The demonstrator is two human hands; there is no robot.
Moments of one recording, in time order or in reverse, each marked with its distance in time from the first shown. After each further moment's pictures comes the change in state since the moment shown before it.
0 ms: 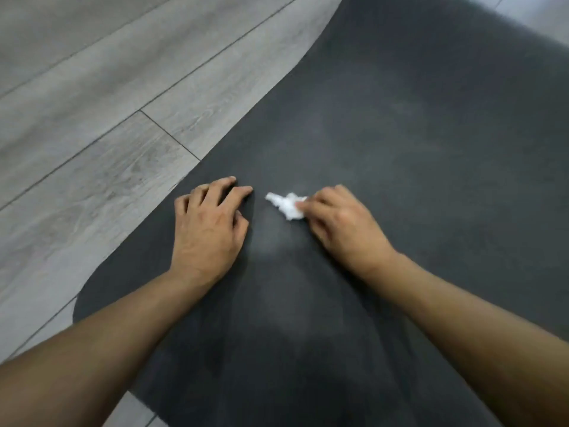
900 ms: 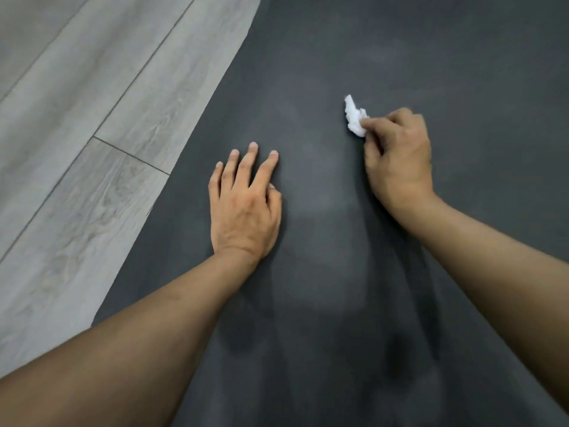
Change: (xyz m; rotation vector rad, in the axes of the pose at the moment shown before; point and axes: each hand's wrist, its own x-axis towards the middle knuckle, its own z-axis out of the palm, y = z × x) left_hand 0.047 0.057 0.044 -0.021 0.049 0.131; right_hand -0.007 0.082 -0.007 -0.064 0.354 0.735
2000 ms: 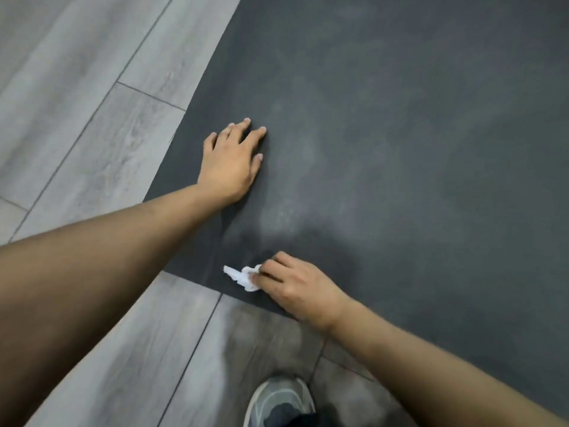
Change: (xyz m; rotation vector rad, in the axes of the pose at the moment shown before) left_hand -0.050 -0.037 -0.070 -0.021 -0.437 0.170; right_hand -0.289 -0.142 -0.078 0.102 -0.625 -0.723
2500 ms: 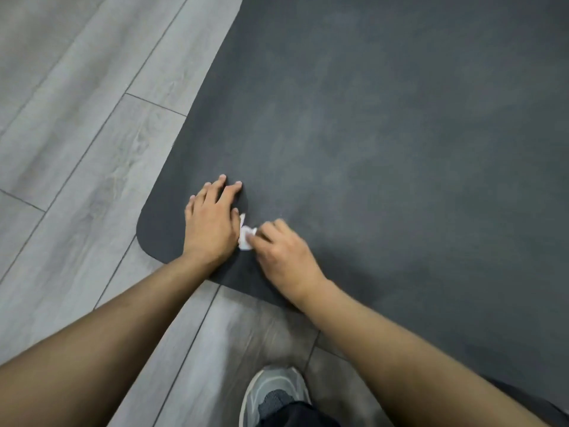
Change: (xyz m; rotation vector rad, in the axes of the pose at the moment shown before) left_hand -0.115 0.013 0.019 -0.096 0.037 -0.218; right_hand 0.024 0.001 0.011 -0.006 0.299 0.360
